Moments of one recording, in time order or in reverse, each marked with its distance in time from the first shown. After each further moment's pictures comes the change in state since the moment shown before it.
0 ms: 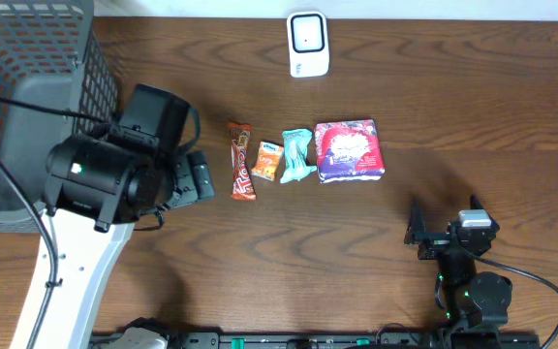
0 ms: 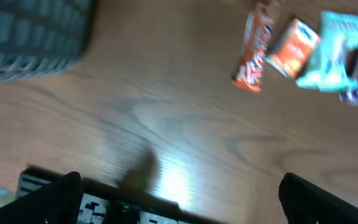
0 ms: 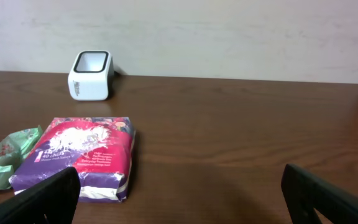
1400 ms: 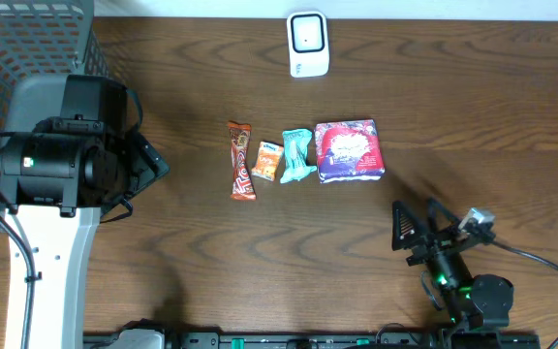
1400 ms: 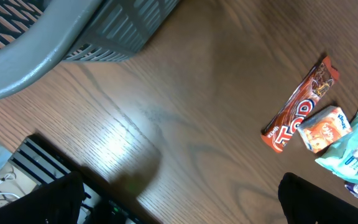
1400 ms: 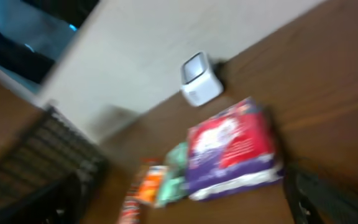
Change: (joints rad) left arm 0.241 0.000 0.000 0.007 -0.039 -0.127; right arm 0.000 0.000 0.000 0.053 -0.332 0.784
